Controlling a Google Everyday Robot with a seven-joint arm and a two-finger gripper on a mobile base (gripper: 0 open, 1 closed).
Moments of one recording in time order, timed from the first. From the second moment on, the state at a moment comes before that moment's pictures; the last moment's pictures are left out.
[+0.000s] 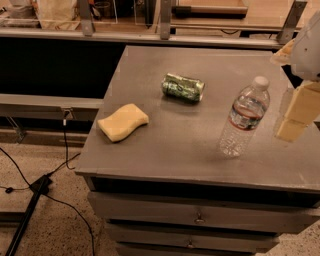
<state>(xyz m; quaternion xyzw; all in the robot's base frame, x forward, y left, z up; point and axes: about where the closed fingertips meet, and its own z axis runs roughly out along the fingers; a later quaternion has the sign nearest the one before) 0.438 -0.217 0.976 -0.60 0.78 -0.03 0.16</state>
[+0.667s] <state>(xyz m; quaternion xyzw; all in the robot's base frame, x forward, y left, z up) 0.440 -0.220 0.977 -0.60 0.78 -0.01 0.18</state>
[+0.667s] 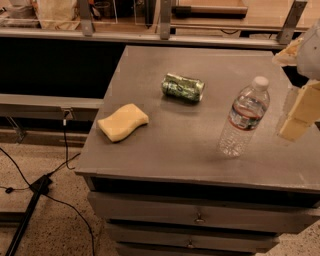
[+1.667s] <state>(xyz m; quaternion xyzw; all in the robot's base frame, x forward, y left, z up) 0.448 -0.236 0.938 -0.54 0.70 0.21 0.42</state>
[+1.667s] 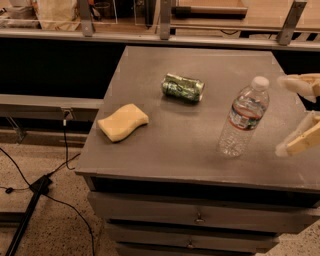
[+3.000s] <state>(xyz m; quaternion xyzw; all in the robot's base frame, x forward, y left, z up) 0.457 -0.195 0.965 -0.51 0.62 0.30 0.51</state>
